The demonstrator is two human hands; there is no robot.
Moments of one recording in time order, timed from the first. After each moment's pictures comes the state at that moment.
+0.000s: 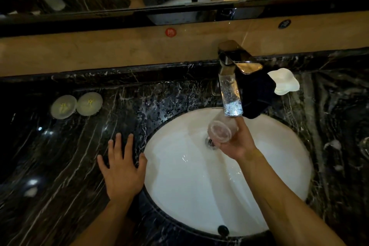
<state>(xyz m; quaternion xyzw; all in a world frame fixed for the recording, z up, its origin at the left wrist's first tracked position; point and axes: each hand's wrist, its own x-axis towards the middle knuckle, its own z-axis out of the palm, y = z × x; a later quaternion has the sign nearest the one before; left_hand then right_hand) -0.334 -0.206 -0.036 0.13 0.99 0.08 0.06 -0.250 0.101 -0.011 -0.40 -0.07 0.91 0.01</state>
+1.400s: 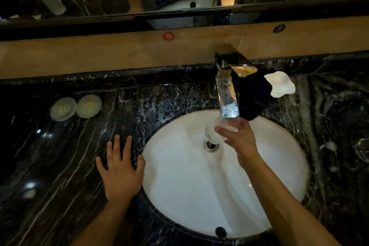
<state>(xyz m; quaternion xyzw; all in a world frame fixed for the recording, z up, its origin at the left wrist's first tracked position) -0.334 -0.205 -0.035 0.13 0.99 0.08 0.07 -0.232 0.101 -0.001 -0.49 -0.55 0.68 0.08</state>
